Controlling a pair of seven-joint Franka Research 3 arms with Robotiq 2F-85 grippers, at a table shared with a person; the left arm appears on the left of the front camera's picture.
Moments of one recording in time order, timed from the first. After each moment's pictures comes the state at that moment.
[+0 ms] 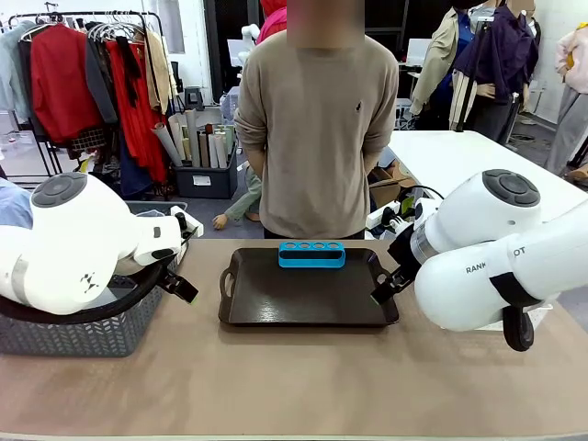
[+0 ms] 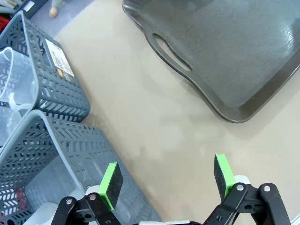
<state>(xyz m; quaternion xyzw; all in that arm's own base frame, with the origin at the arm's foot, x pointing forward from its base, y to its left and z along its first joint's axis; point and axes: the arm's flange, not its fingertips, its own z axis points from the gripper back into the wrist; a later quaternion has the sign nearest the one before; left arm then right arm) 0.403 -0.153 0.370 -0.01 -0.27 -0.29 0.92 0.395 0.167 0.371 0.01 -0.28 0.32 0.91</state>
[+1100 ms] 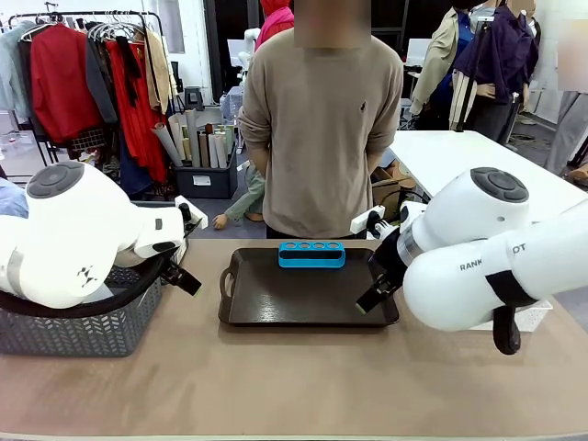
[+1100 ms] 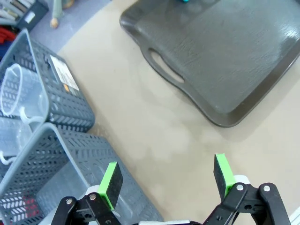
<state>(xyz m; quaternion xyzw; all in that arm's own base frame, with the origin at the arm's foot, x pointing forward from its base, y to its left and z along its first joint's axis) 0.395 -0.164 0.395 -0.01 -0.29 -0.32 0.90 0.377 0.198 0.378 0.04 -0.25 0.34 0.90</state>
